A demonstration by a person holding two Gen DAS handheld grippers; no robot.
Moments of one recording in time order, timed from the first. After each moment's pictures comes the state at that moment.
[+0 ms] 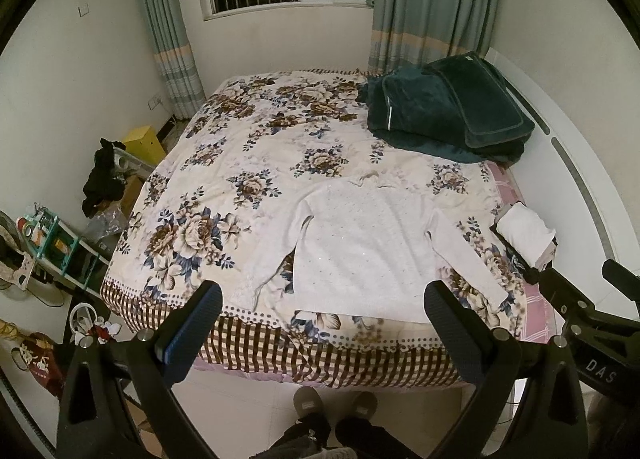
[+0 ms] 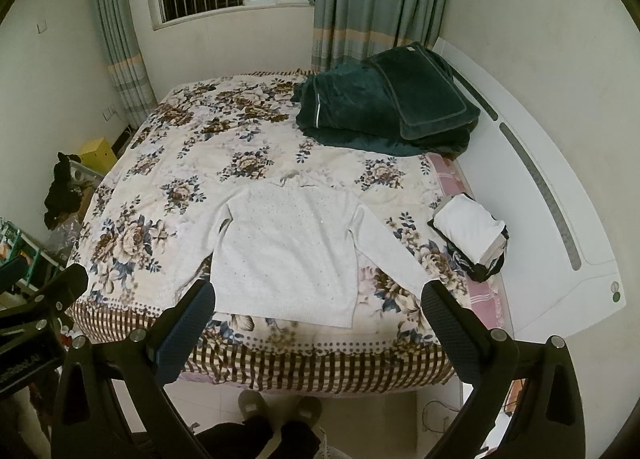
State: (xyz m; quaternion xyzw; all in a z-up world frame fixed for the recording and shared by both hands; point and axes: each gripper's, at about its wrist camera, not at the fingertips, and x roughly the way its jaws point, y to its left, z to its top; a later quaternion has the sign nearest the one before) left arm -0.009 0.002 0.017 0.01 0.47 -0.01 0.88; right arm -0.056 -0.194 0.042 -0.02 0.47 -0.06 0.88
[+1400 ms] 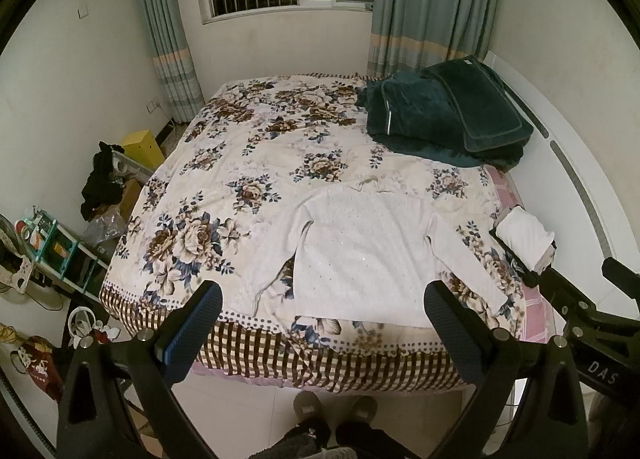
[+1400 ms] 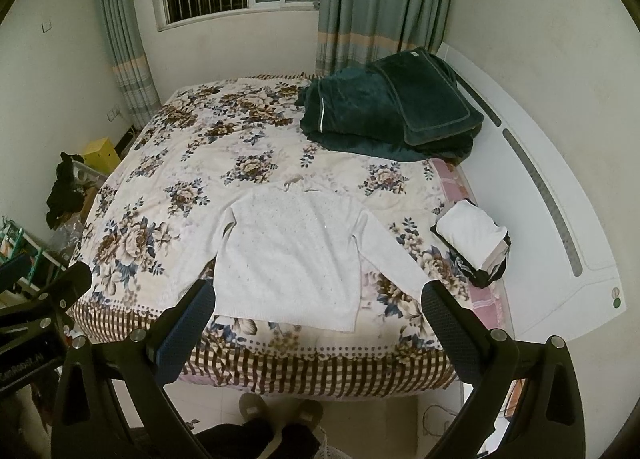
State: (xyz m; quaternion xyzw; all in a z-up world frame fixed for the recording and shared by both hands) left arm -0.005 0.005 0.020 0.01 0.46 -0.02 0.89; right arm -0.060 -0.186 0.053 -0.02 0.46 -0.05 0.88
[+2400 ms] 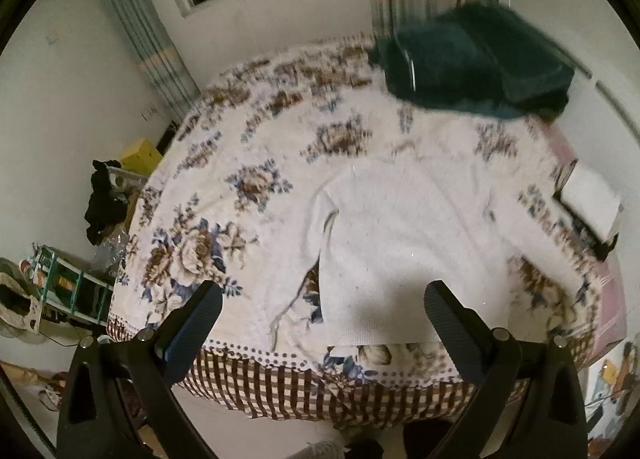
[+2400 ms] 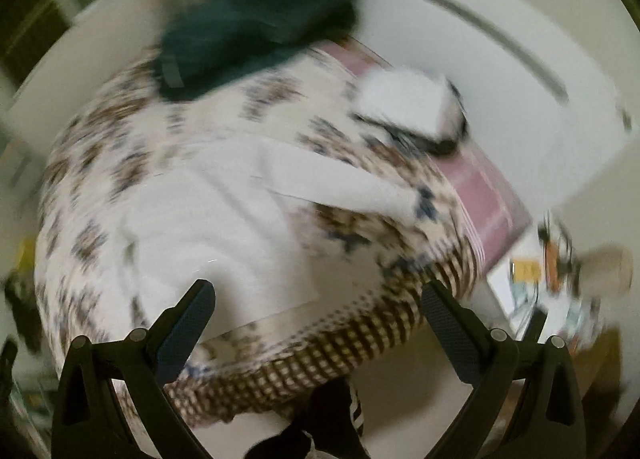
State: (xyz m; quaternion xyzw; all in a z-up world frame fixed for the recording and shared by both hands) left arm 0.125 -0.009 -0.172 0.10 0.49 0.01 0.87; right arm 0.005 -0.426 -0.189 0.22 0.55 -0.28 0.75
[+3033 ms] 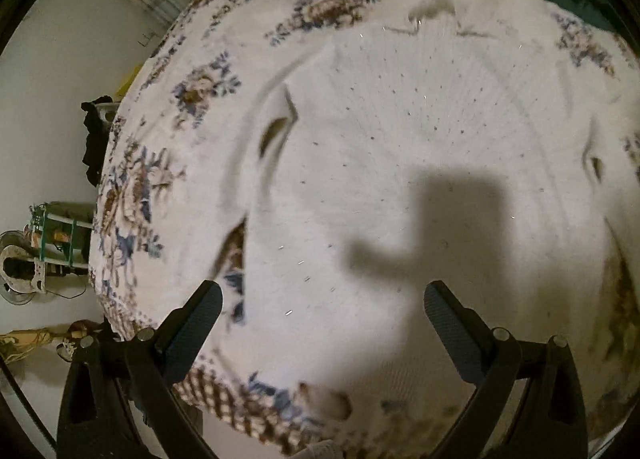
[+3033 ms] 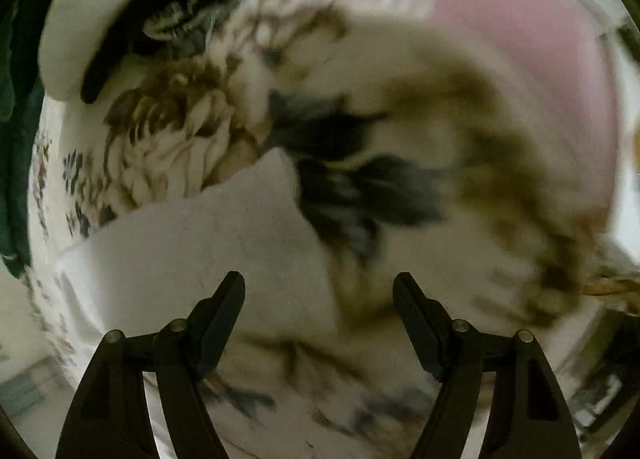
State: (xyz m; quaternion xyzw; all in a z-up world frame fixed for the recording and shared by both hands) left arm 0.264 -0.101 -0.447 0.13 0.62 0.11 0.76; right arm 0.050 -0.738 -0.621 0.51 0.55 -0.34 0.57
